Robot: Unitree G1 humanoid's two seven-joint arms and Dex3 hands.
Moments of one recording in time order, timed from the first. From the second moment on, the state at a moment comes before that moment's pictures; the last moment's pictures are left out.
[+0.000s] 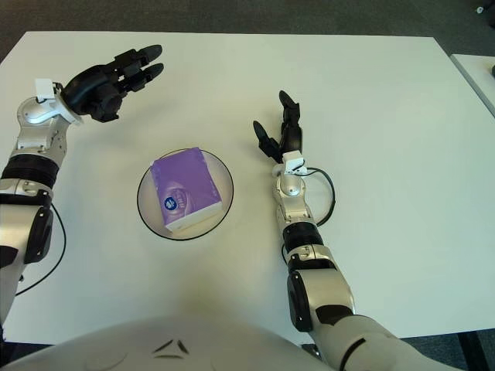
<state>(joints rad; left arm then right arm) -0.83 0.48 0.03 0.88 -0.36 -0.51 -1.01 -0.46 -0.01 -0.04 0.72 -0.07 -0.60 -0.24</state>
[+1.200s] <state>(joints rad) -0.67 0.28 0.23 0.99 -0.24 -0.63 -0.40 -0.46 -0.01 -0.04 0.72 -0.06 -0.60 -0.24</state>
